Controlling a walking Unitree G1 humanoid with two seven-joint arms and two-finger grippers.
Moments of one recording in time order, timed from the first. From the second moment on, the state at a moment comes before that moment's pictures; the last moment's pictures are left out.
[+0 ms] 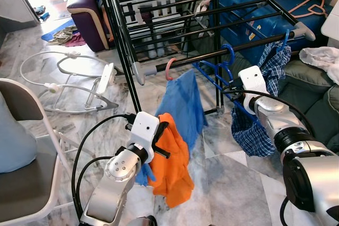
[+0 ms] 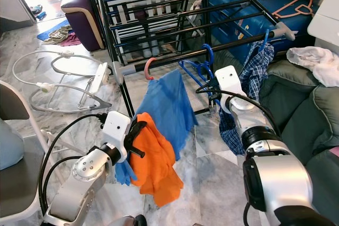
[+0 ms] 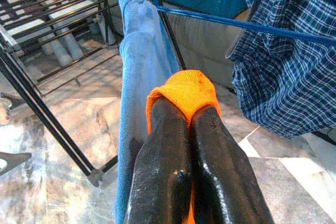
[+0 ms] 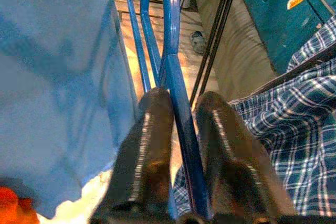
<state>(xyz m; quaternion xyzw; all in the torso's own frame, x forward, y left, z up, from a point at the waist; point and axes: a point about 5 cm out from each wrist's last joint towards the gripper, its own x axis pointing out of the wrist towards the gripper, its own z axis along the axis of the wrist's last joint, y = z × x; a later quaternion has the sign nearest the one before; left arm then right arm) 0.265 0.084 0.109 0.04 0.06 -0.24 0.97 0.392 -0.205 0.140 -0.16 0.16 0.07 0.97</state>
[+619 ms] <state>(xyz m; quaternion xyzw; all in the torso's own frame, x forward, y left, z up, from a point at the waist) 0.266 0.085 0.109 0.05 0.06 -0.24 0.97 0.392 -0.204 0.139 -0.16 0.16 0.07 0.97</state>
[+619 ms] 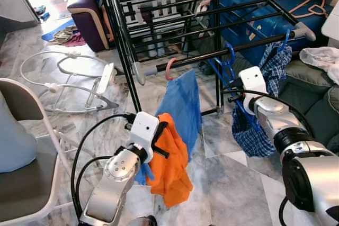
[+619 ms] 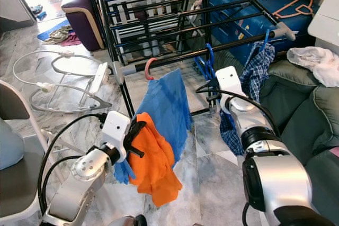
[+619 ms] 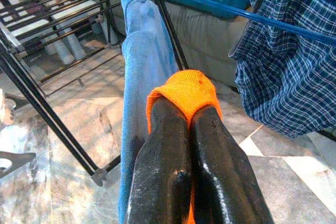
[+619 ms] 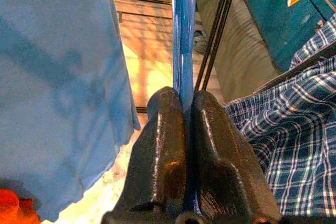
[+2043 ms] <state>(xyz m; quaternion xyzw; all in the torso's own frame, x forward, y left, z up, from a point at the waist) 0.268 0.091 0.114 0.06 0.03 -0.16 0.98 0.324 -0.196 0.118 -0.09 0.05 0.05 0.99</state>
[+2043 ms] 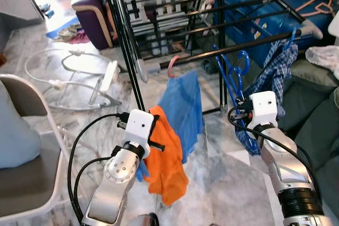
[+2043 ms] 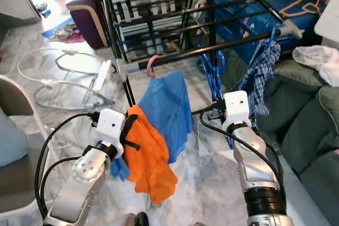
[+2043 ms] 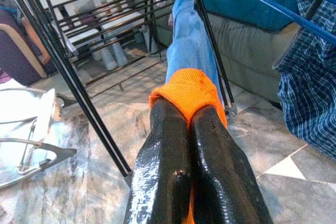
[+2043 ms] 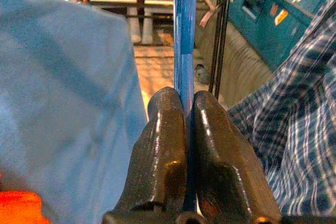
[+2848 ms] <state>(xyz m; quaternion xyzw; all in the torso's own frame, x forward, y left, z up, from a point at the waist) 0.270 0.085 0.114 0.07 0.02 -0.17 0.98 0.323 -0.191 0.119 -0.08 0.07 0.06 0.99</state>
